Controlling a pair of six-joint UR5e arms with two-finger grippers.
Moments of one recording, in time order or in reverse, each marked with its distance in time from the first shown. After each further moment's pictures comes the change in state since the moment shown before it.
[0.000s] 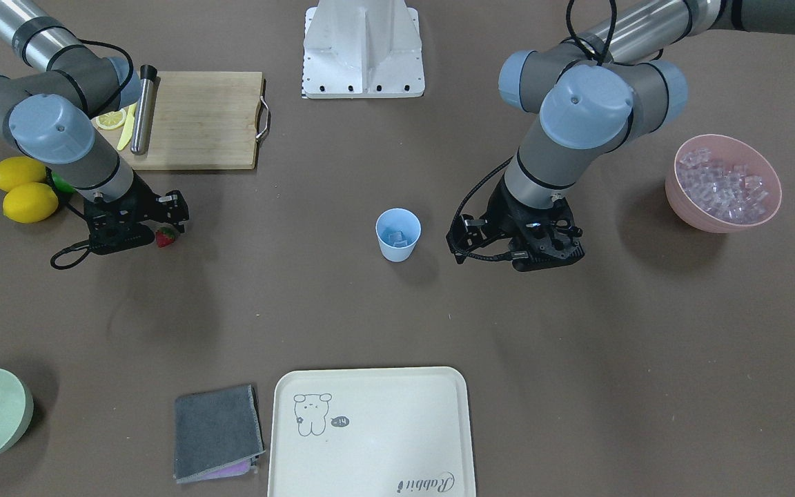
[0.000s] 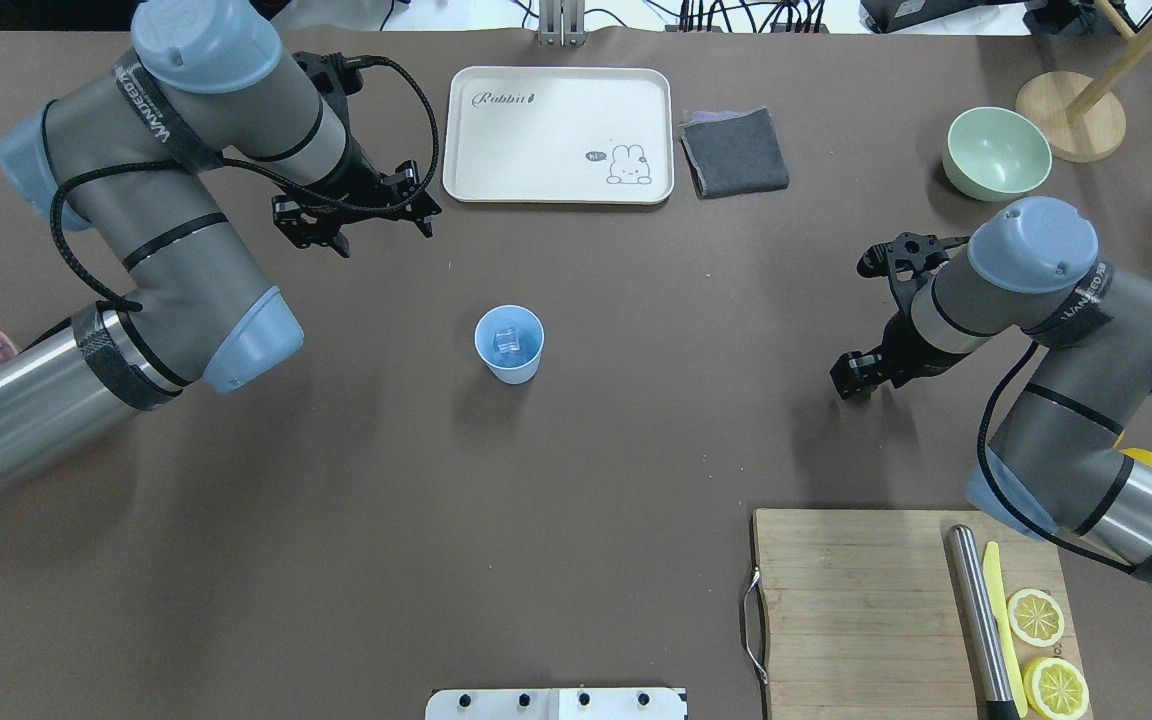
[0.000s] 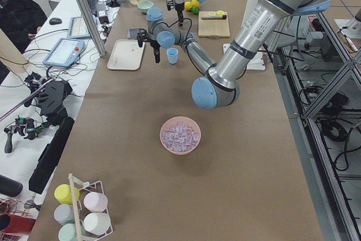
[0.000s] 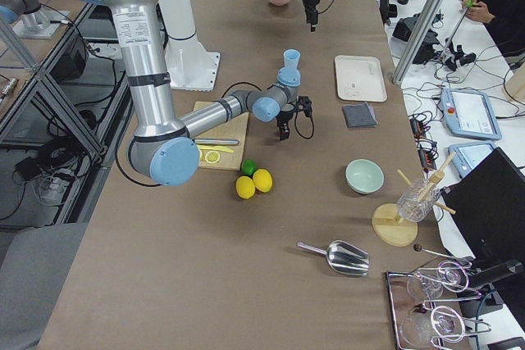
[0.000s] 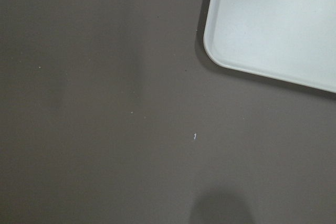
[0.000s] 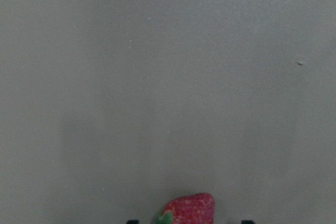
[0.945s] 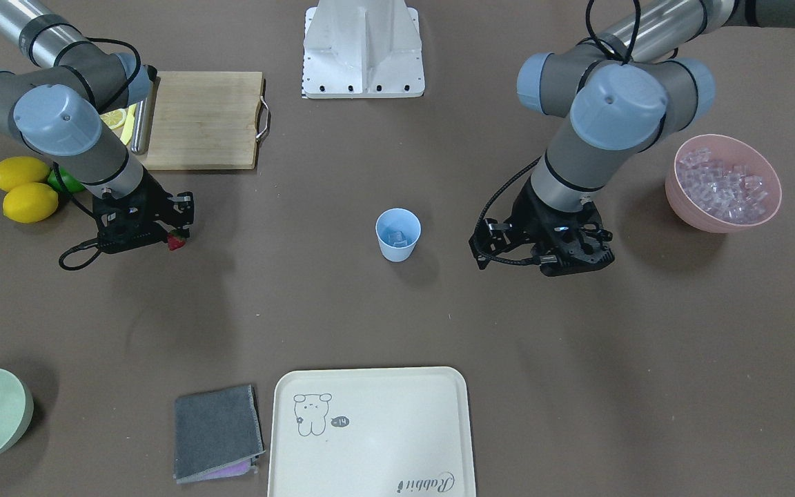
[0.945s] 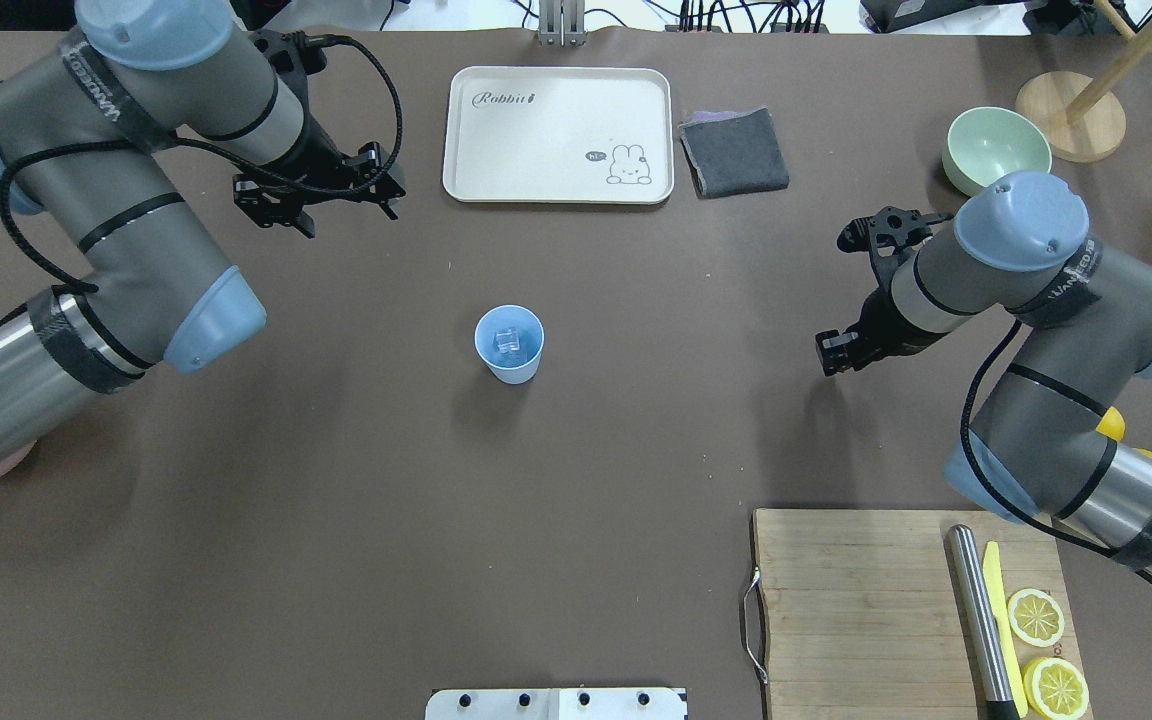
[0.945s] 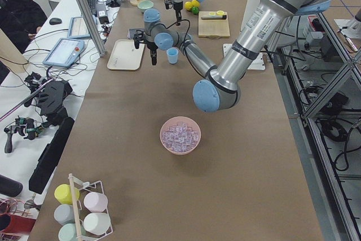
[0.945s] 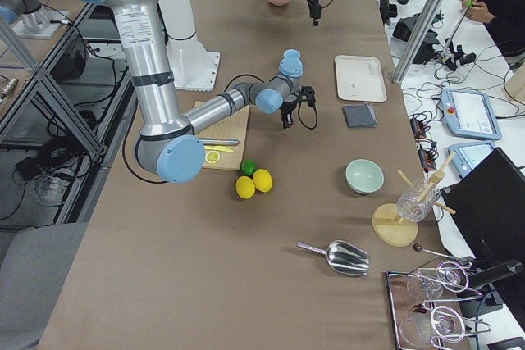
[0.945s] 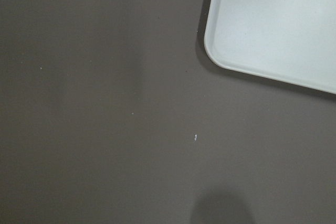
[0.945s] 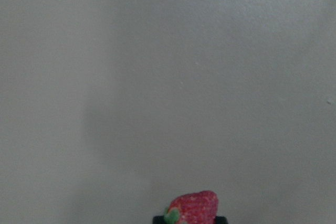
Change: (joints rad) left arm -0.065 0.062 -0.033 0.000 -0.012 0.108; right arm 0.013 0.069 0.031 -0.010 -0.001 0.049
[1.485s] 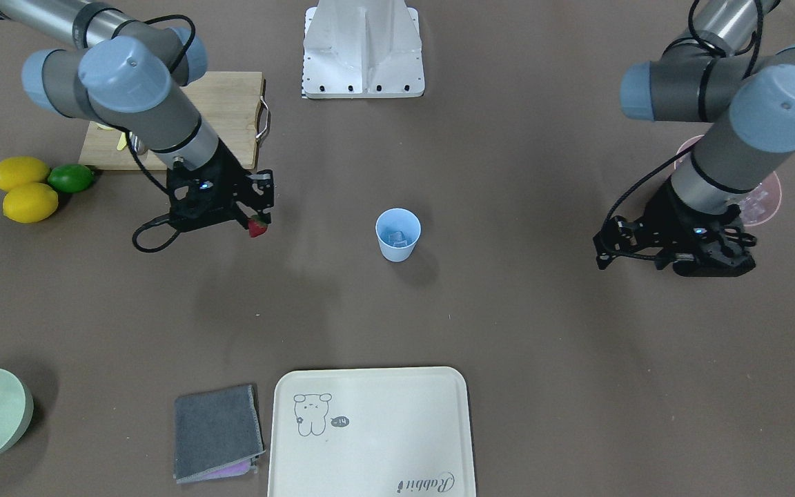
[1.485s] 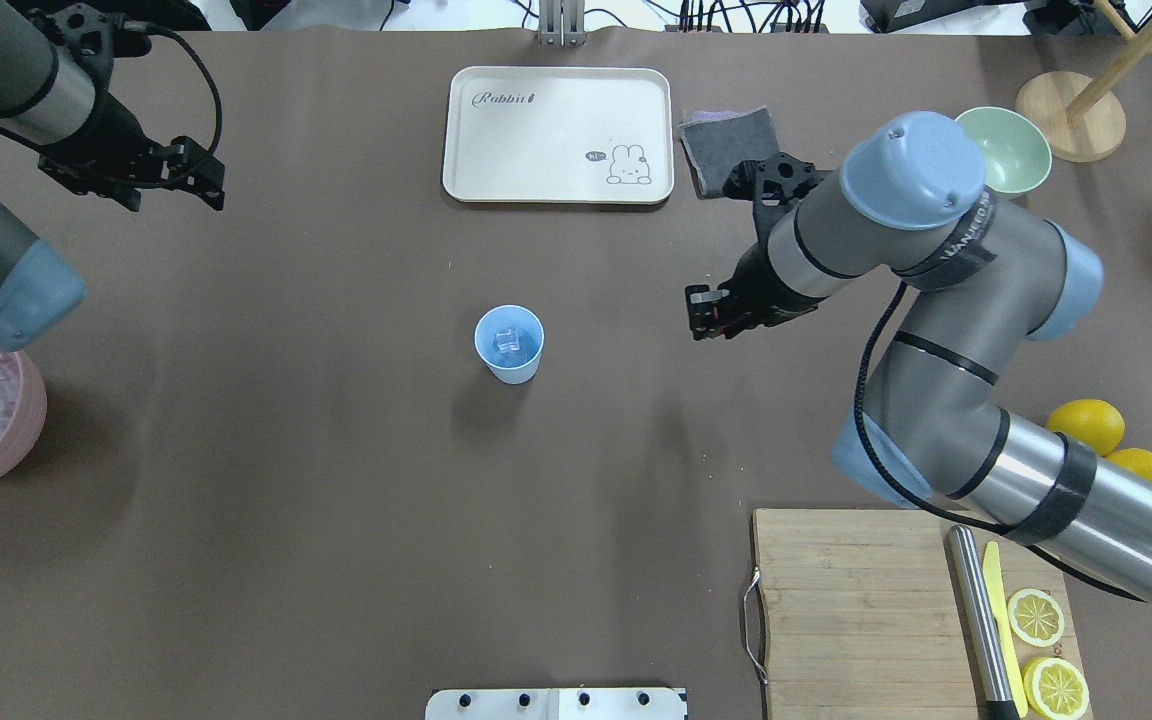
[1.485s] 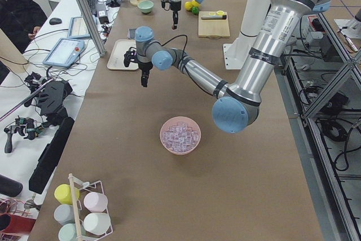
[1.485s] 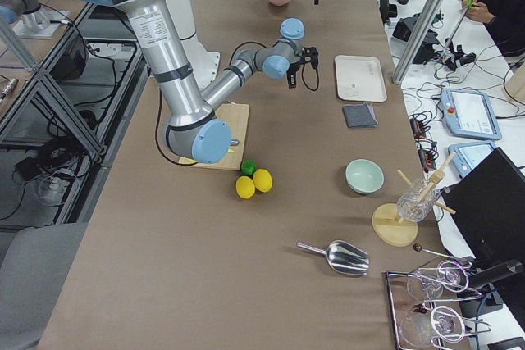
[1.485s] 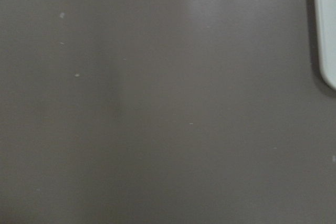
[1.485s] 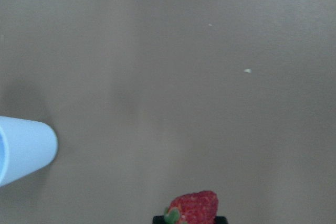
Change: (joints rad) left arm -0.172 0.220 -0.063 -0.006 -0.056 0.368; right arm -0.069 0.247 0.017 -0.064 -0.028 0.218
